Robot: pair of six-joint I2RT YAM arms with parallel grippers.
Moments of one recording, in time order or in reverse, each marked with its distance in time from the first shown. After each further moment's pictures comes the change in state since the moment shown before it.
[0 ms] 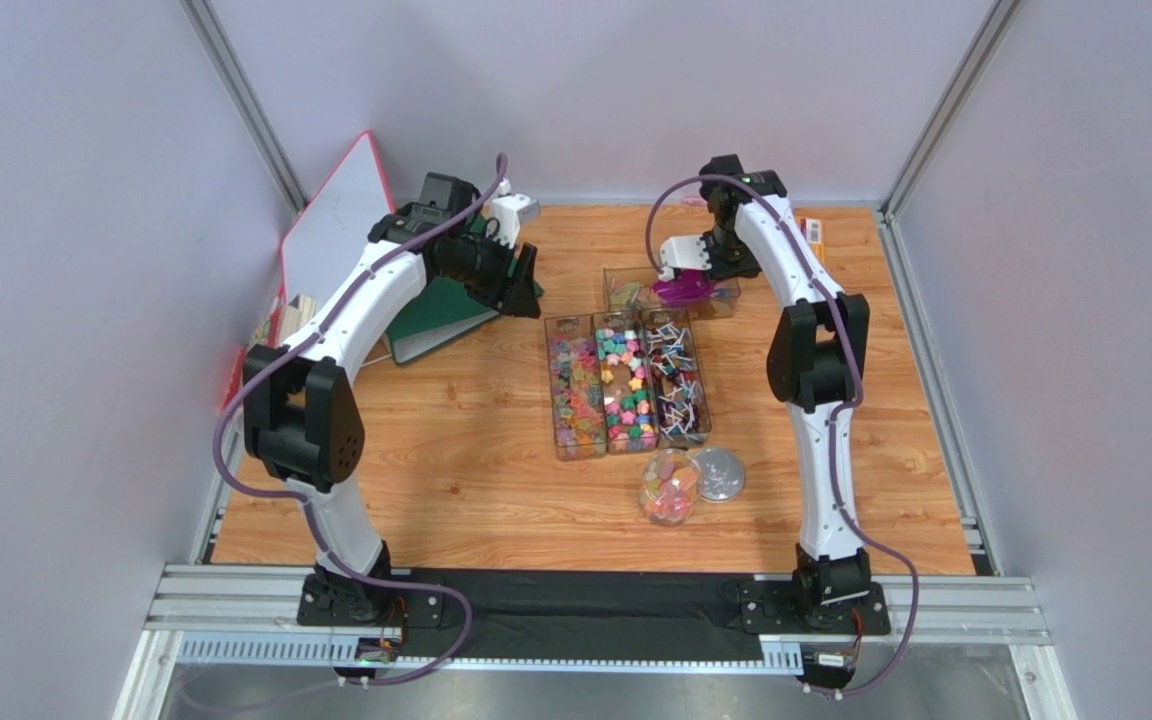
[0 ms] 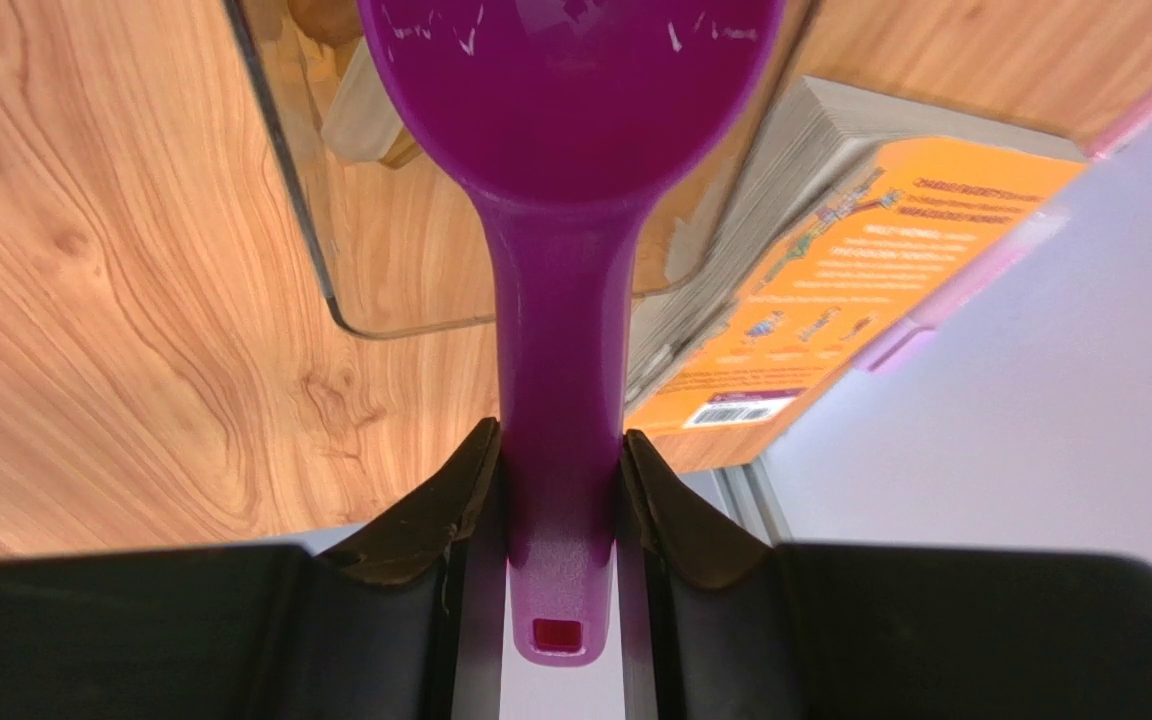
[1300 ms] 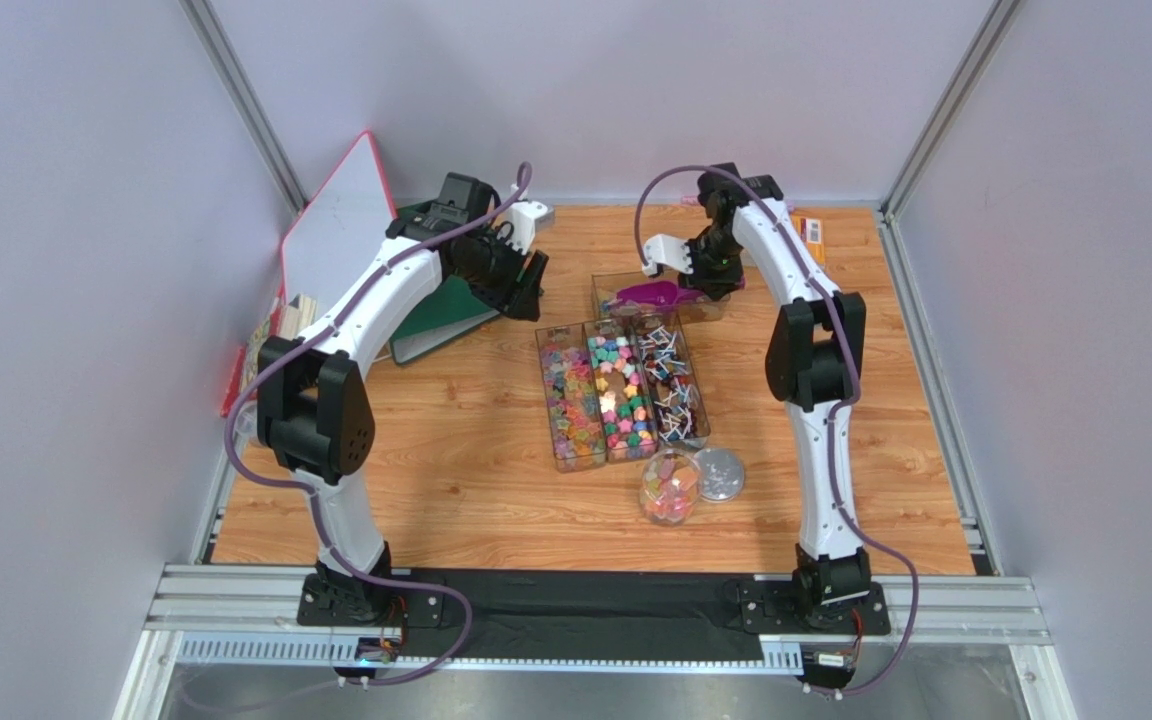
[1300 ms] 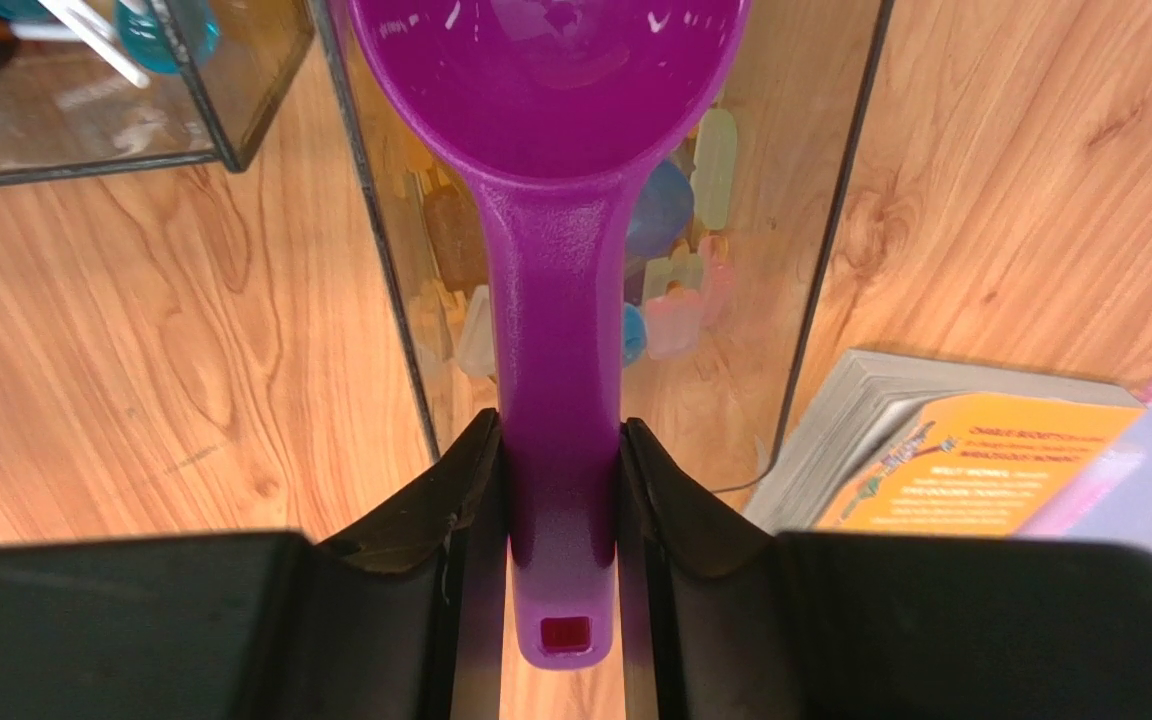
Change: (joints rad) left arm -0.046 0.060 0.061 -0.043 -0.148 0.076; right arm 0.004 0.033 -0.015 -0.022 -0.317 0.125
